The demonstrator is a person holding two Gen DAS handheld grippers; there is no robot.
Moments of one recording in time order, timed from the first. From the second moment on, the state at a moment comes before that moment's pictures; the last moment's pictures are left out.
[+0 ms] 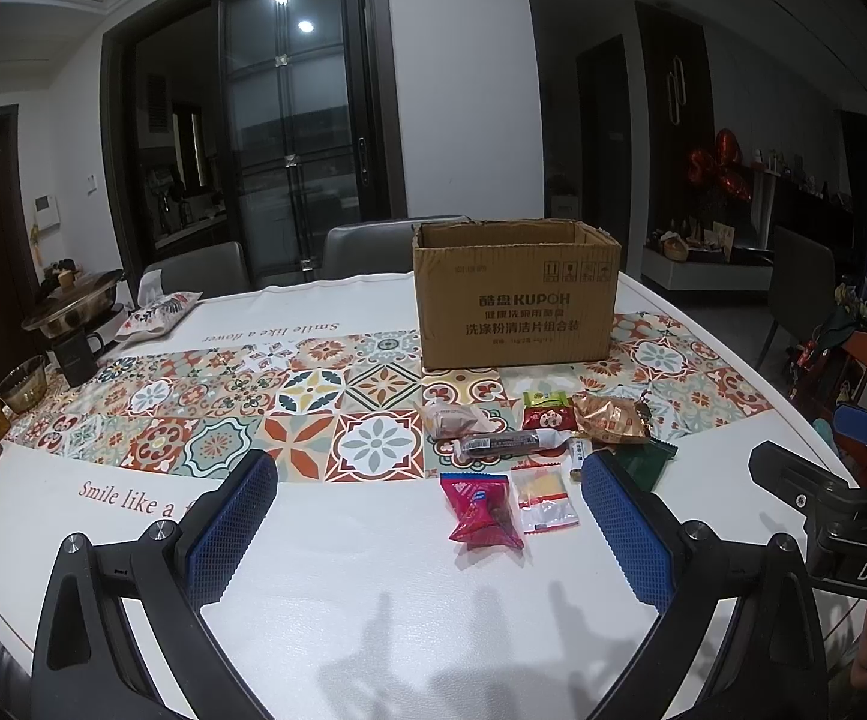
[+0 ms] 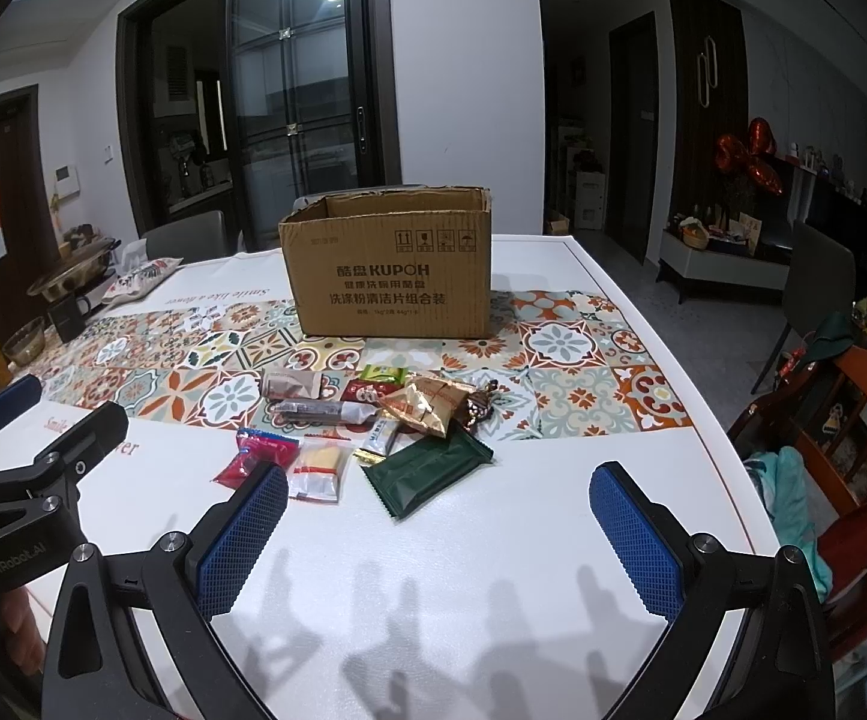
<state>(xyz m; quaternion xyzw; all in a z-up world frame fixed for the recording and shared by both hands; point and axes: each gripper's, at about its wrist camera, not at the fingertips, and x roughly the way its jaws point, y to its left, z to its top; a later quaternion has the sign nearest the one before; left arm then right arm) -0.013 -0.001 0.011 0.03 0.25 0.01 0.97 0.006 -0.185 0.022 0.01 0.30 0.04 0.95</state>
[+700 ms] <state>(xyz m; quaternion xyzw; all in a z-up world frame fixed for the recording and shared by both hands) -0.013 -0.003 0.010 0.03 0.25 0.01 0.97 0.006 -0.183 0.022 0.01 0.31 0.04 0.95</state>
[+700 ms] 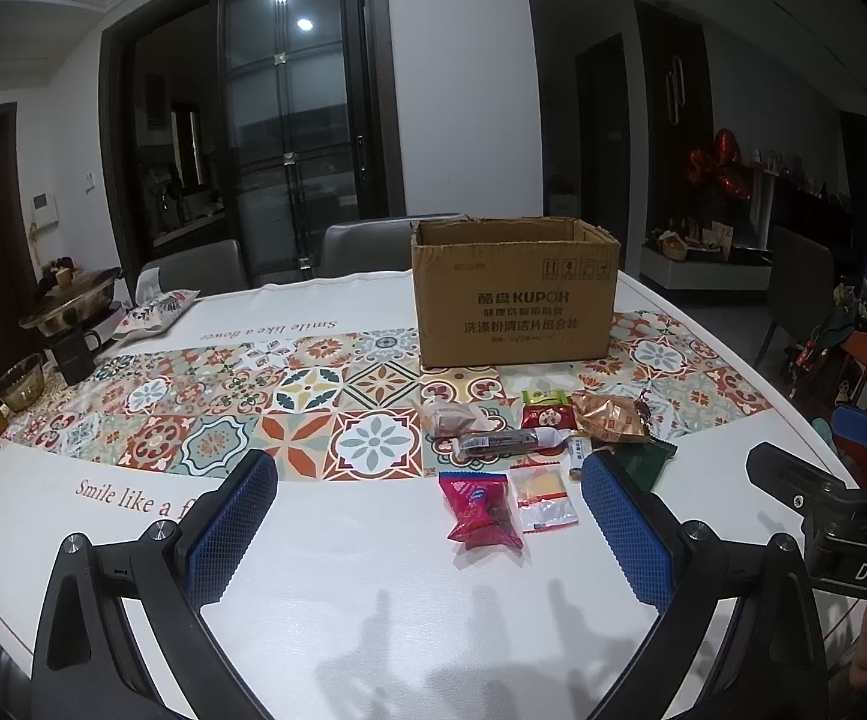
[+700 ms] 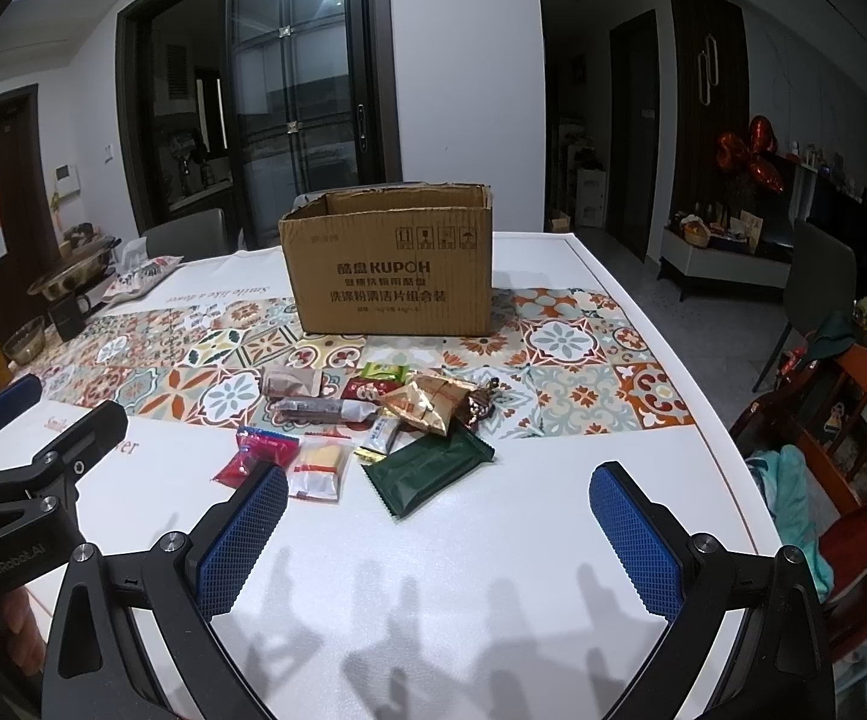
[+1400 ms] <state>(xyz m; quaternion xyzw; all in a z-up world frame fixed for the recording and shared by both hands) 0.046 -0.002 -0.026 0.01 0.32 -0.02 0.95 0.076 -0.179 -0.026 0.06 0.40 0.05 0.91</state>
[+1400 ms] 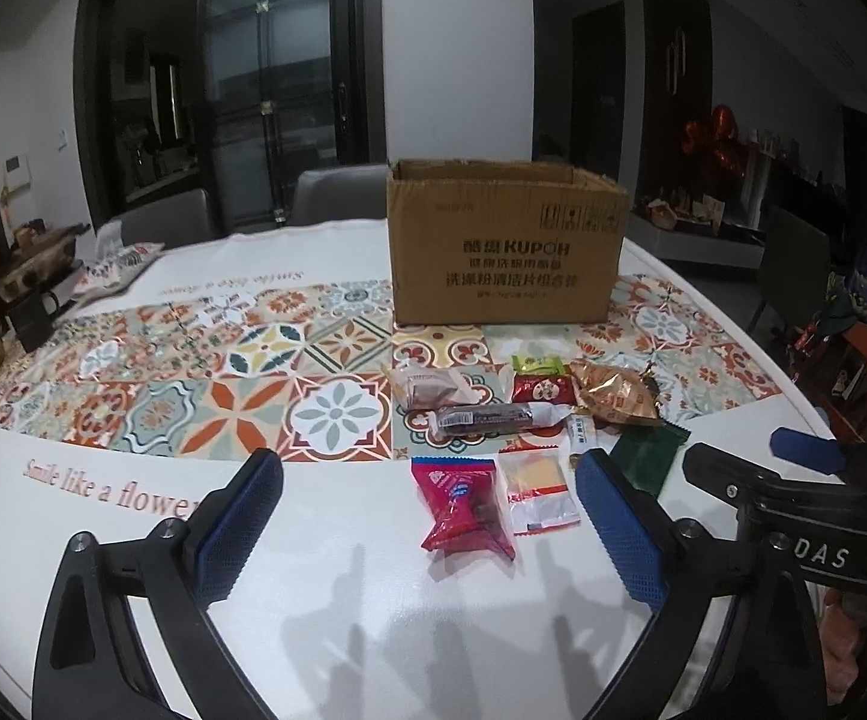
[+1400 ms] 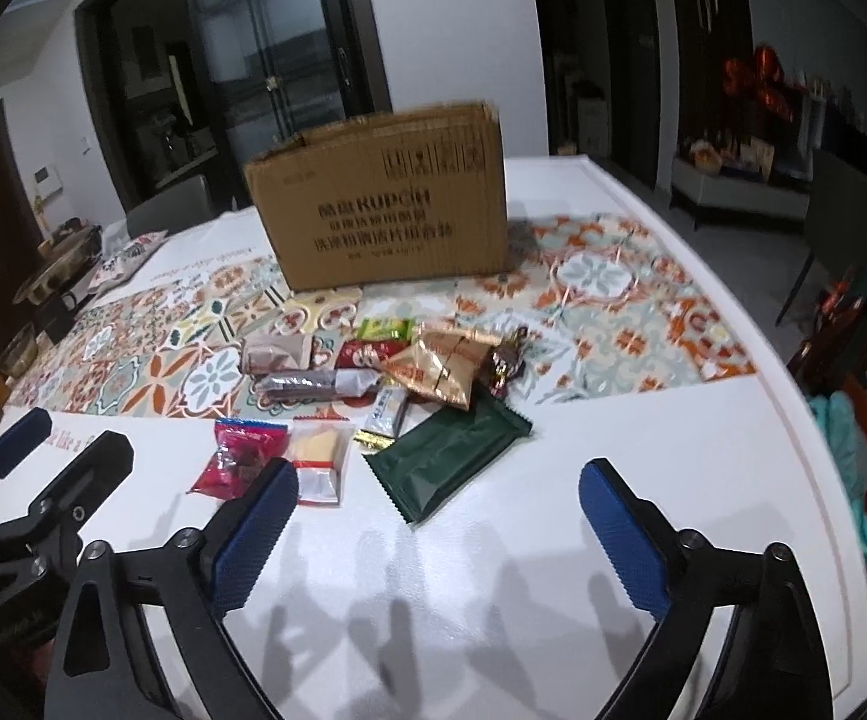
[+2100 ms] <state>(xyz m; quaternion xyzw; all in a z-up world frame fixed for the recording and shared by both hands) 0.106 0.001 -0.081 -0.04 0.41 -0.04 0.91 0.148 -0.177 -0.073 0.10 0.48 -0.03 0.87</state>
